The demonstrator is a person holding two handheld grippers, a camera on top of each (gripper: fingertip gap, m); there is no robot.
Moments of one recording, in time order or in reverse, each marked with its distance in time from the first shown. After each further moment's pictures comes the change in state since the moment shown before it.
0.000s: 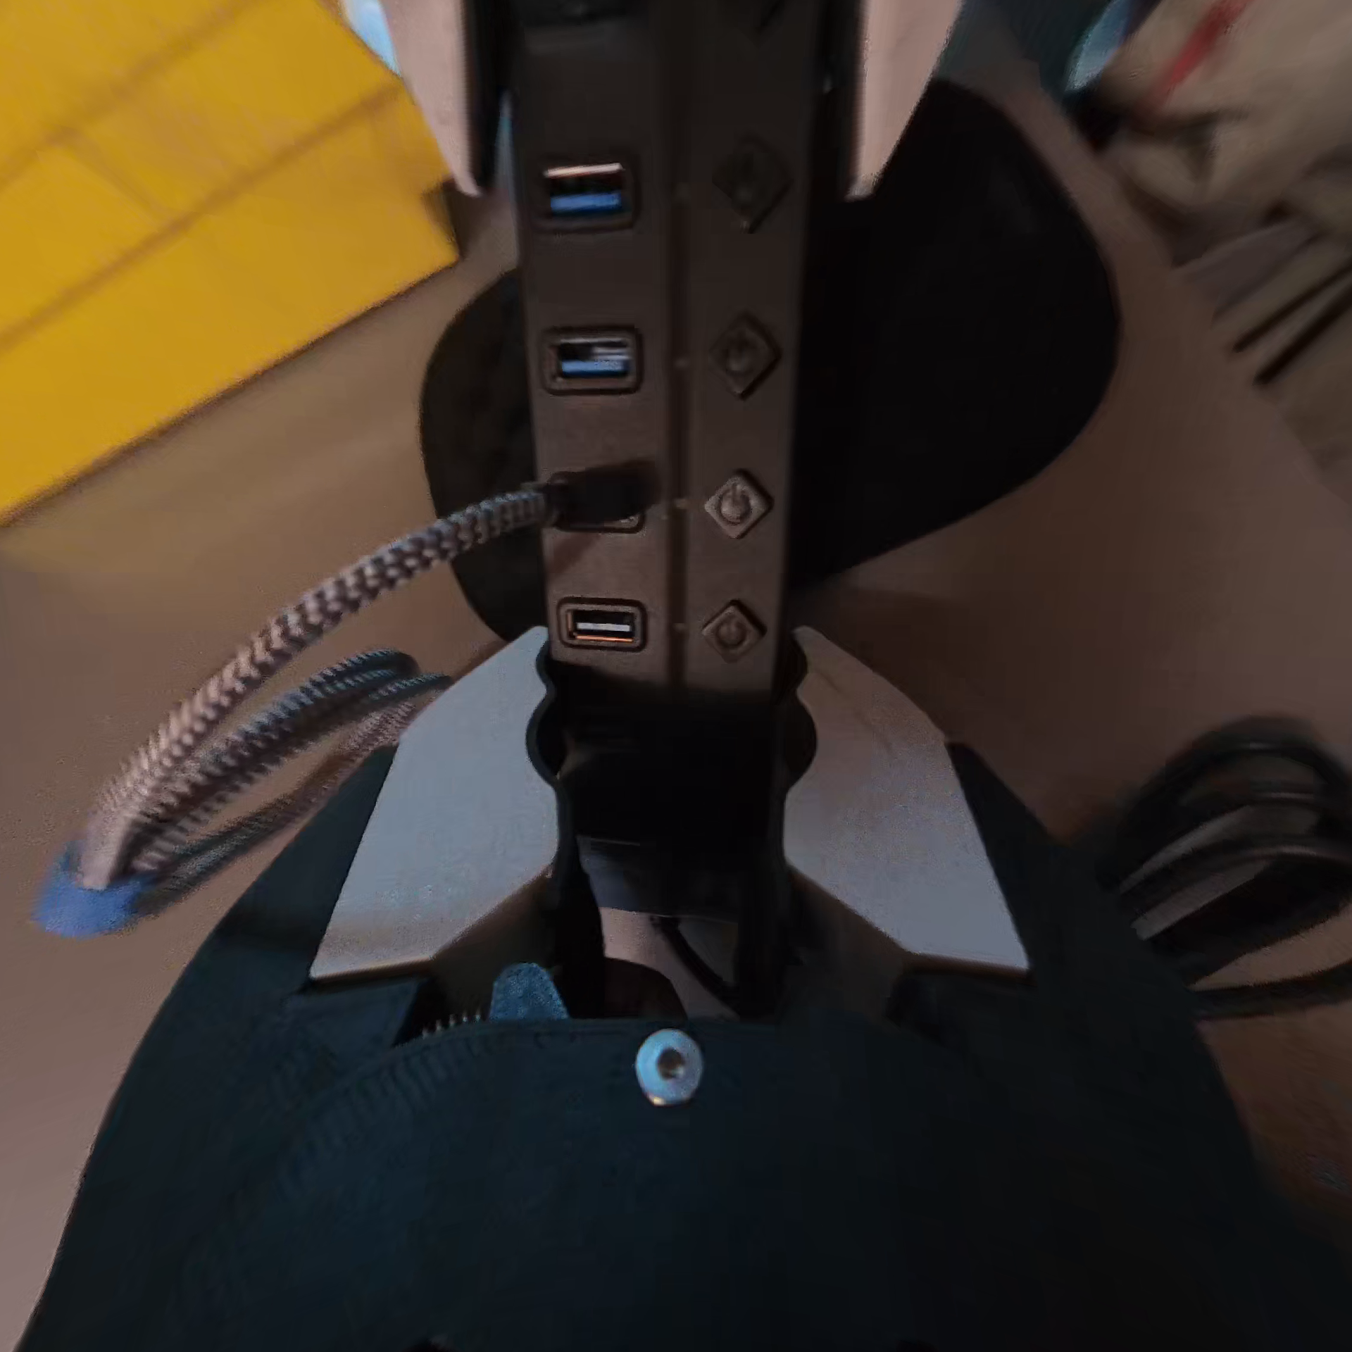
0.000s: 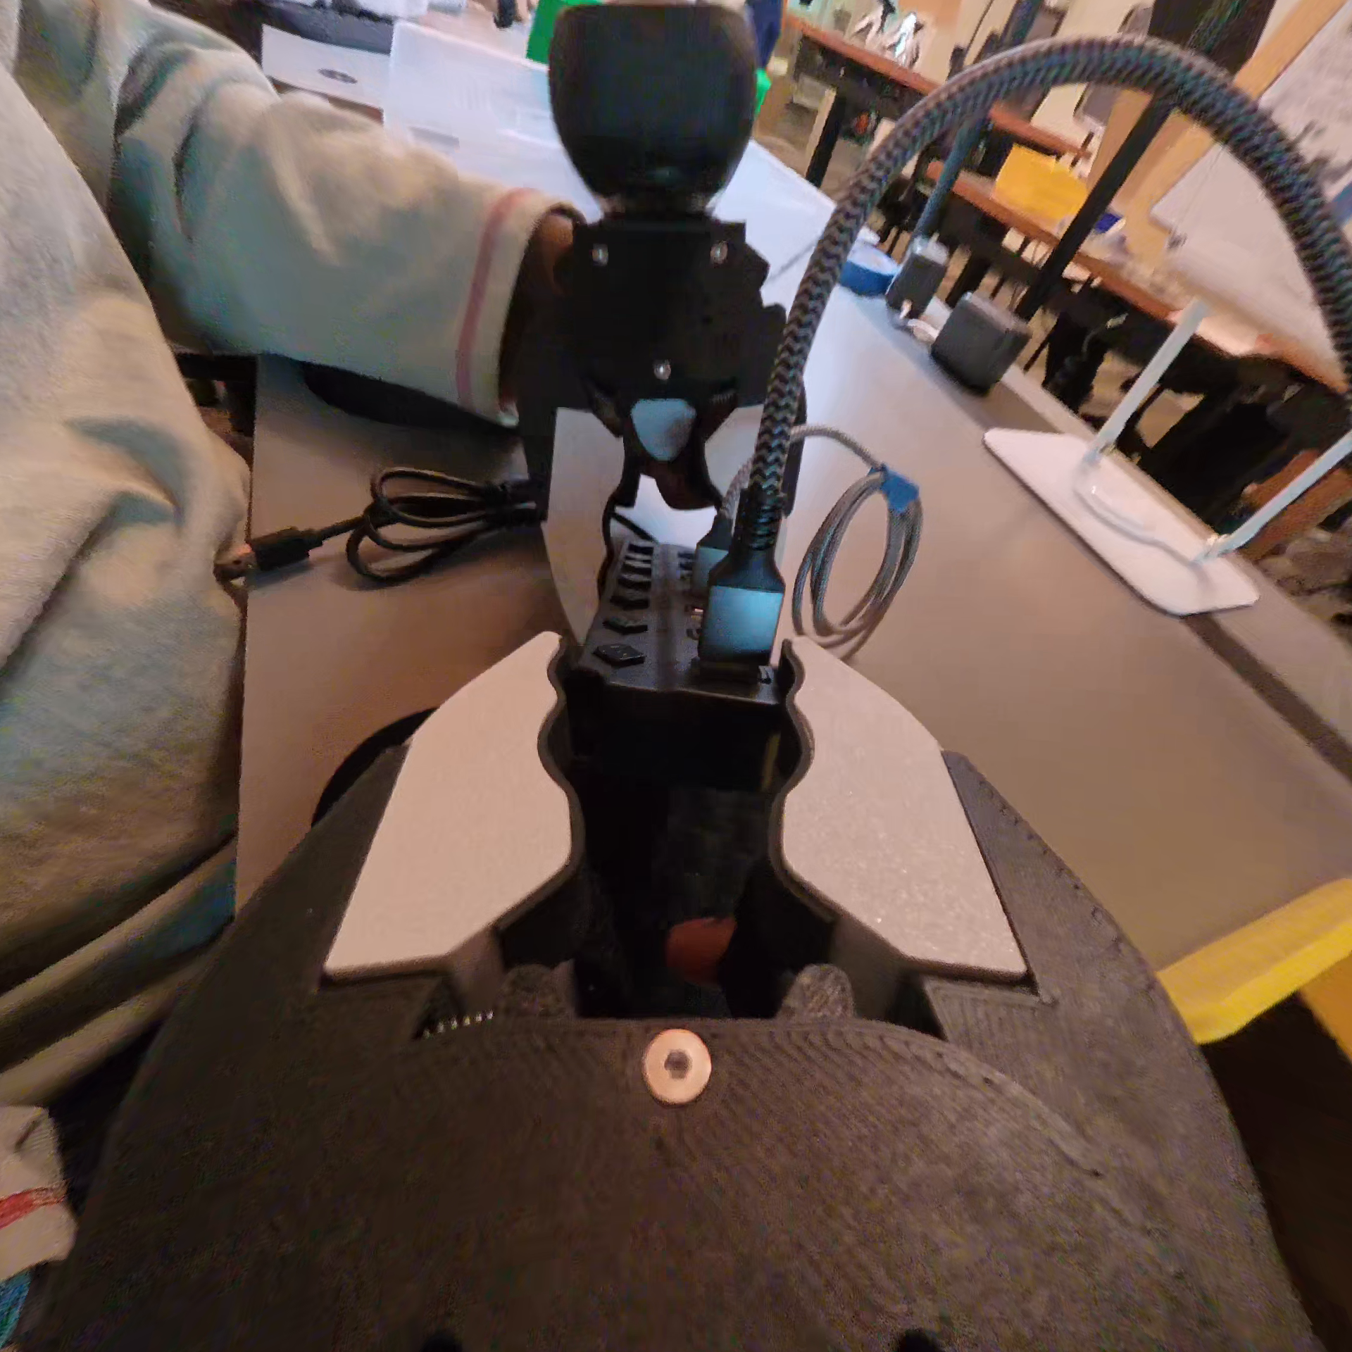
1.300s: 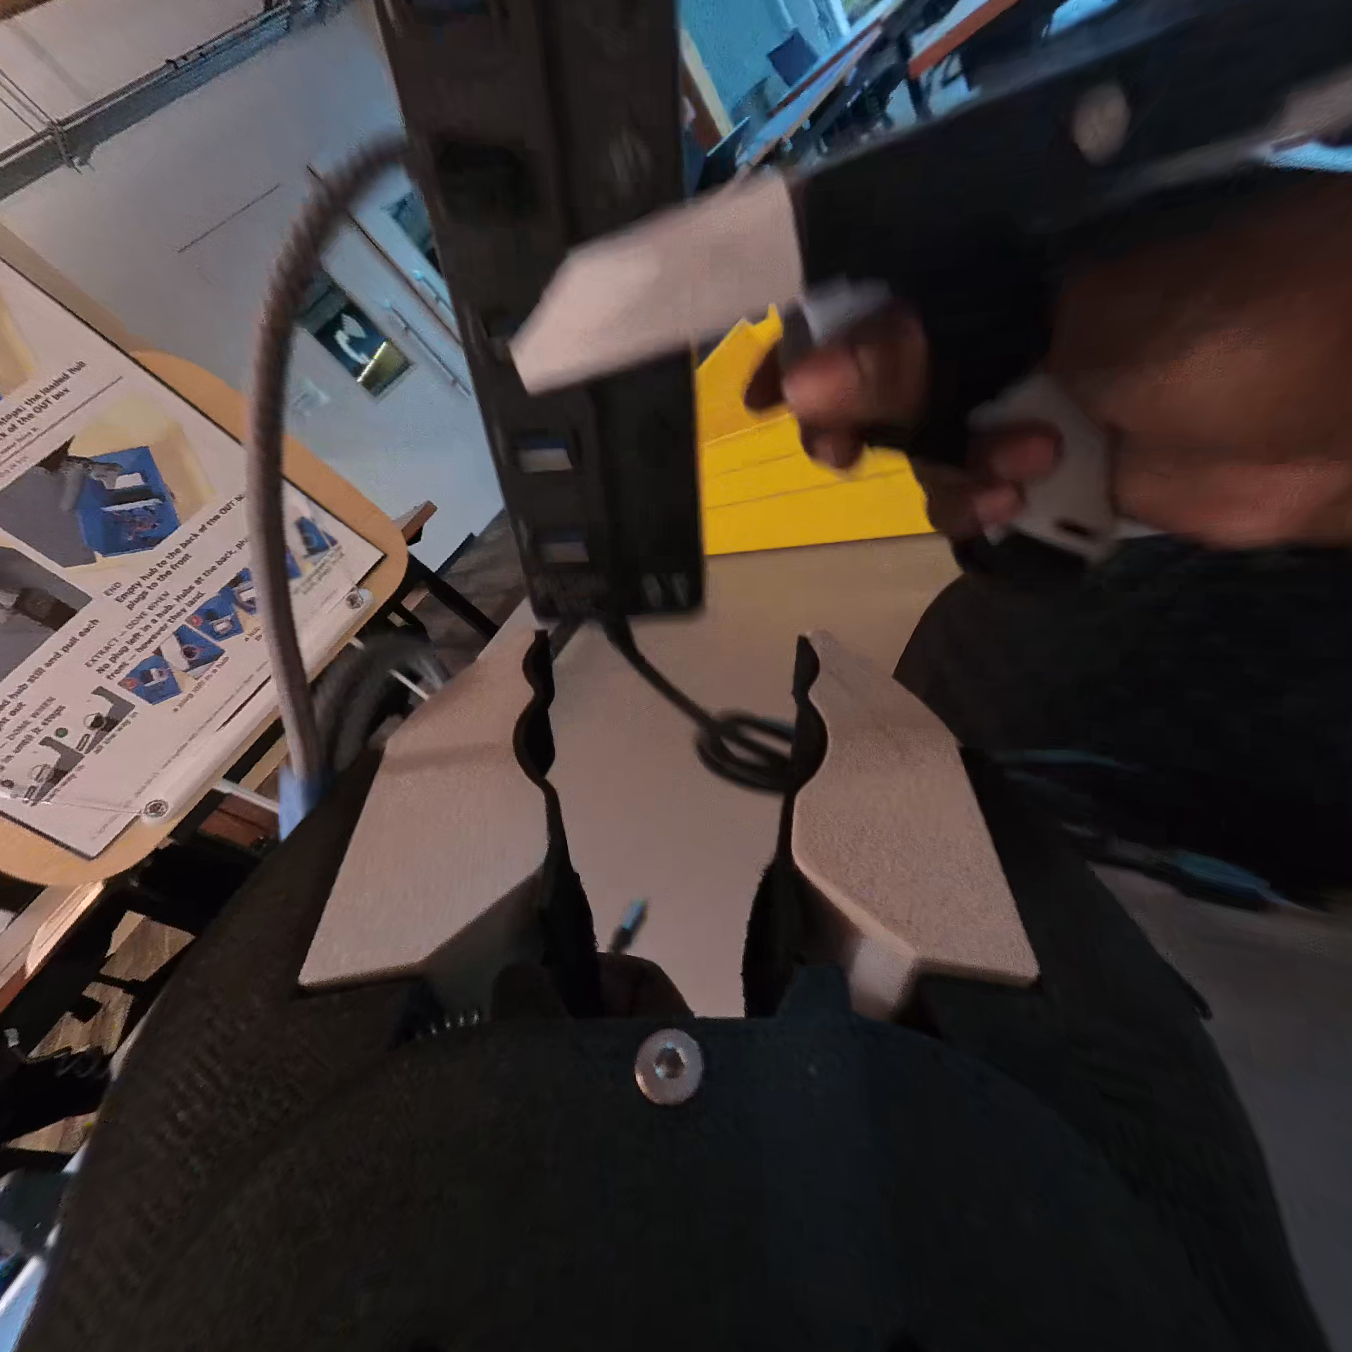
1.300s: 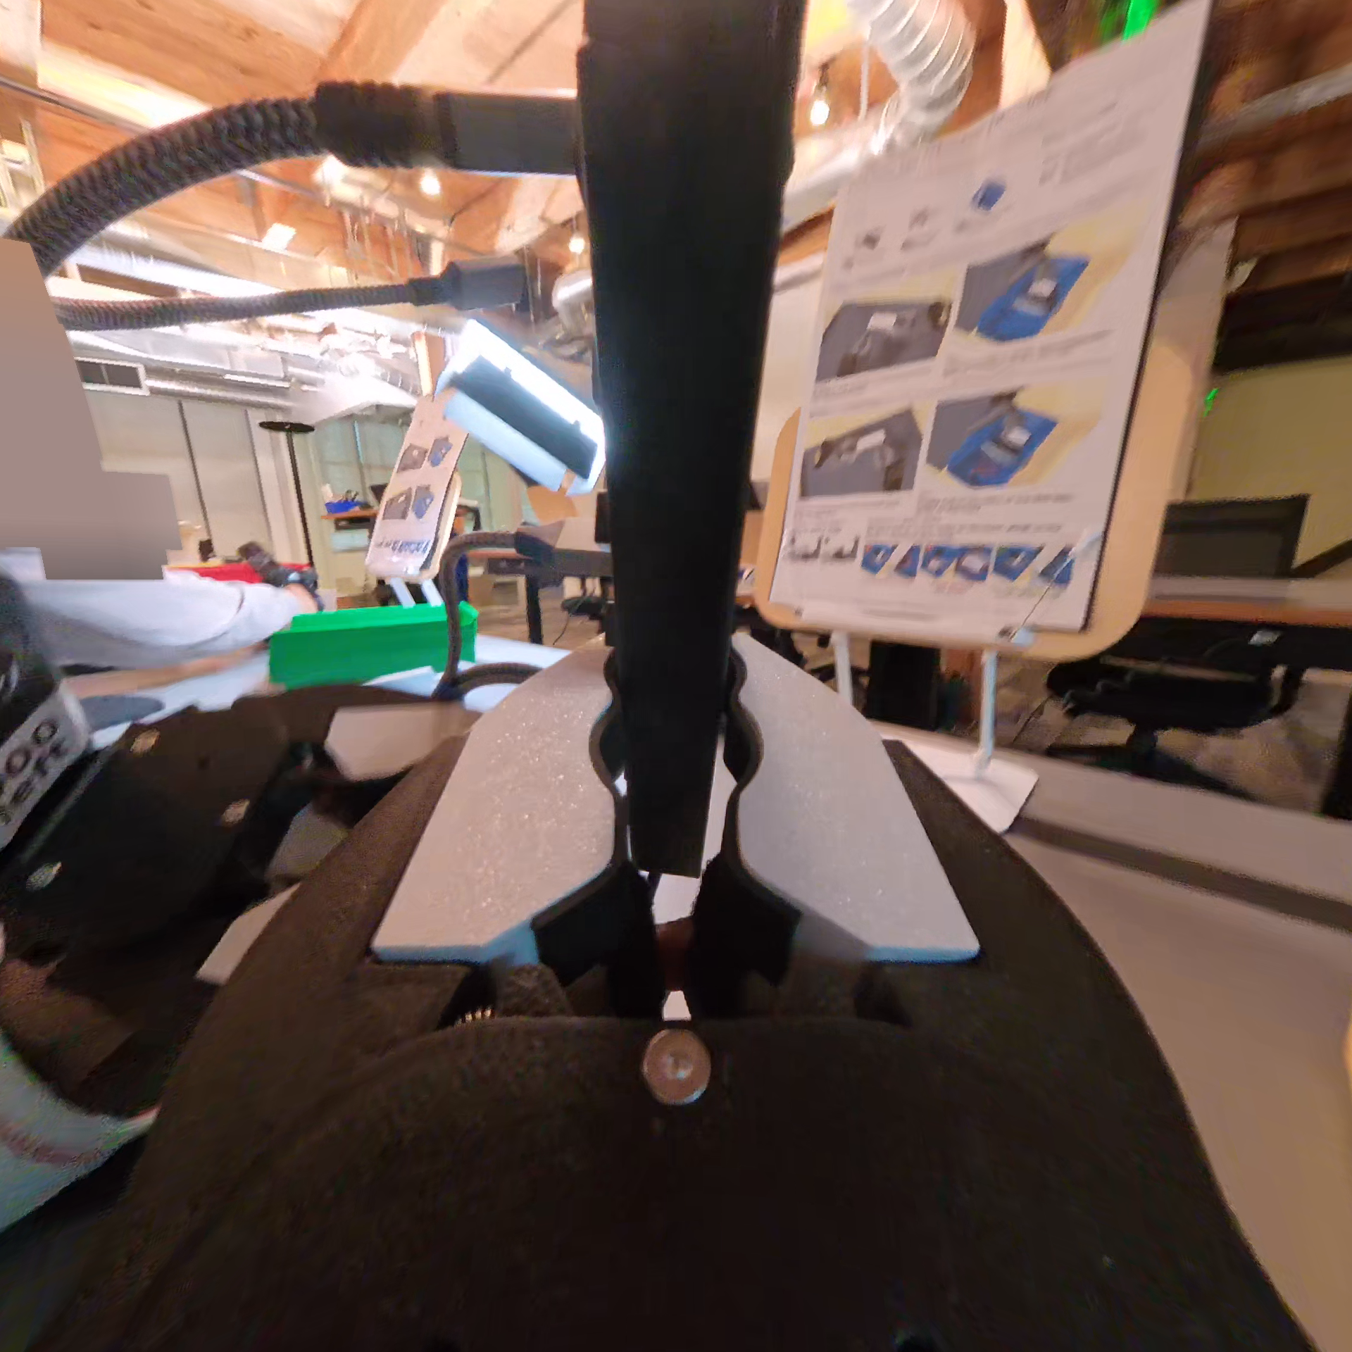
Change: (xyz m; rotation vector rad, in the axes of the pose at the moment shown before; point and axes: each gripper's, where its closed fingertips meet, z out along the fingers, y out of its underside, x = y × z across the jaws) left arm -0.060 -0.053 -0.113 0.194 -0.944 -0.141; right arm 0.080 -0.133 0.032 0.579 0.481 0.302
